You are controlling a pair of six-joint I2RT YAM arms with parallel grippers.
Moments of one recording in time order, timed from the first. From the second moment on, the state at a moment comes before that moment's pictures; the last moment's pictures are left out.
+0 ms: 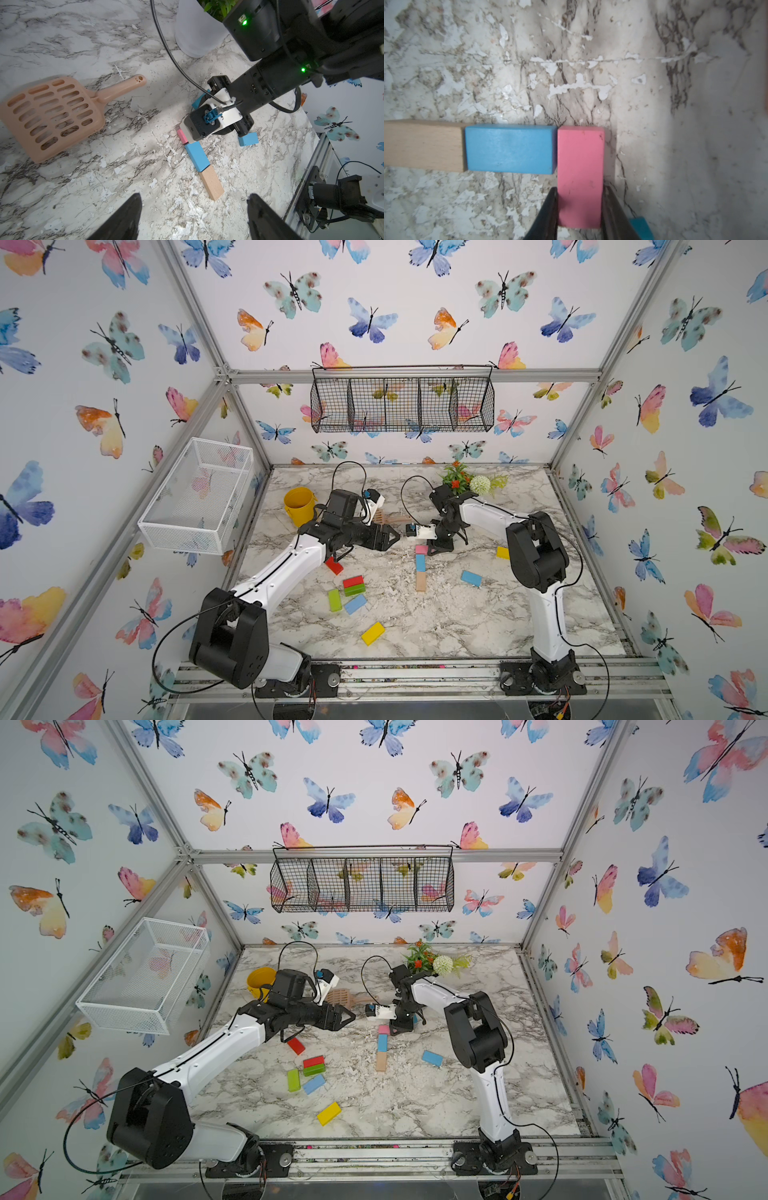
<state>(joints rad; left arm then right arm) -0.43 1.41 1.03 -0.40 0.50 -0.18 0.54 2.16 1.61 -0.86 -0.31 -1.06</state>
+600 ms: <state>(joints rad) -0.43 1.41 1.03 -0.40 0.50 -0.18 0.54 2.11 1.55 -0.84 -0.31 -1.07</state>
